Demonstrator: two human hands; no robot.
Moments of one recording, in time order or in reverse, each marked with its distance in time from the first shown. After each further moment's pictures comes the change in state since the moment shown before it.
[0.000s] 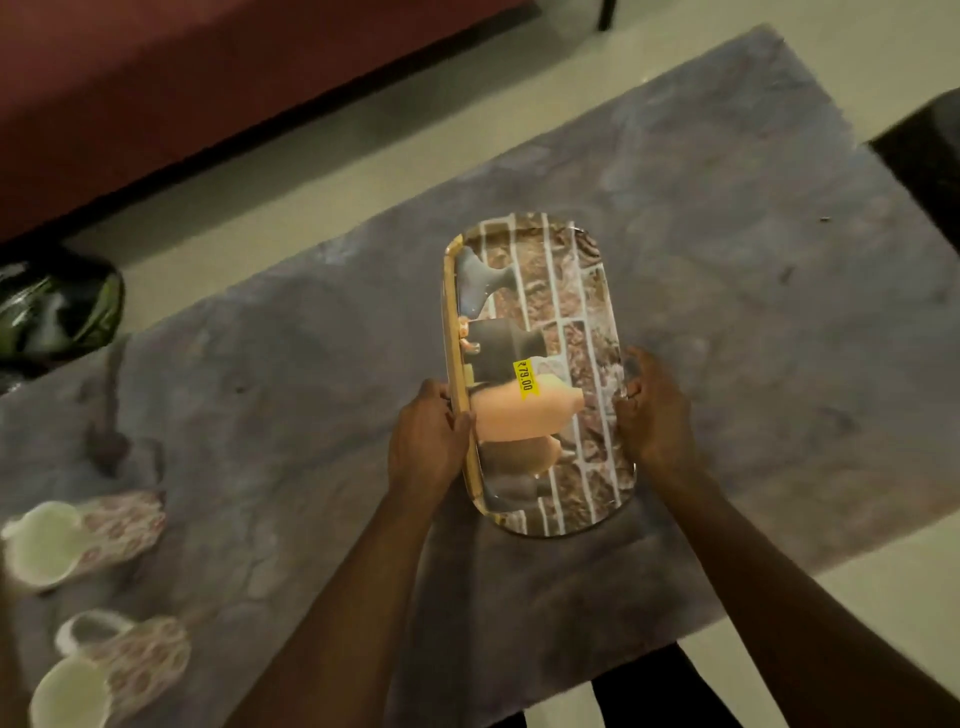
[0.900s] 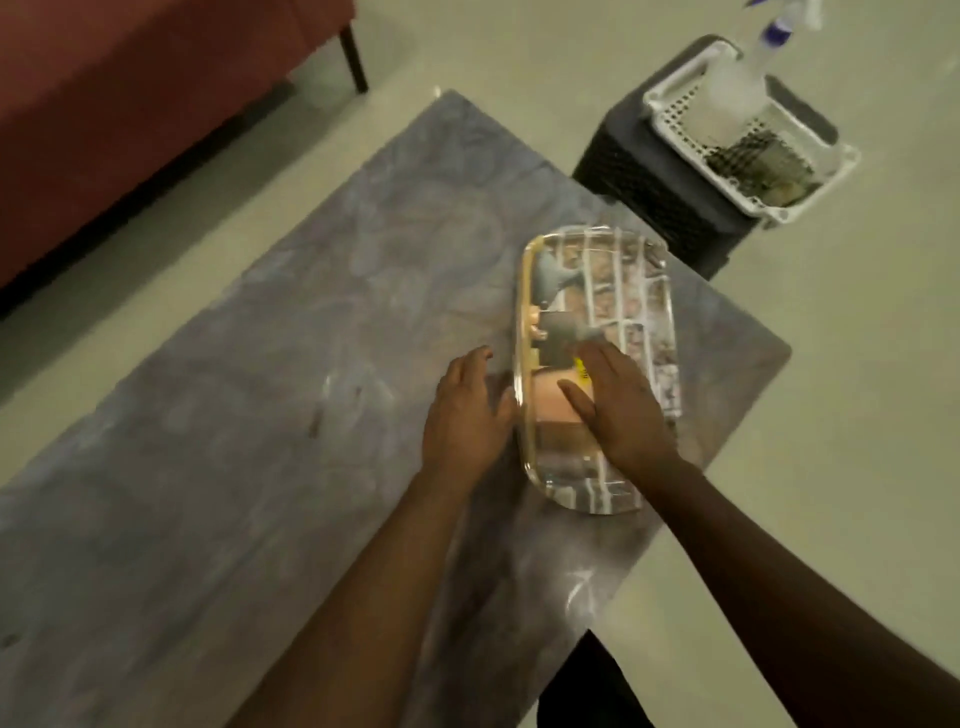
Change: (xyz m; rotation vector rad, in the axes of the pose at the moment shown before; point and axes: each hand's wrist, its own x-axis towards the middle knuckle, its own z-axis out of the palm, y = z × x) left_hand 0.001 0.214 0.118 -0.015 -0.270 0.569; right_hand 0.028 0.085 -0.152 -0.337 0.150 -0.024
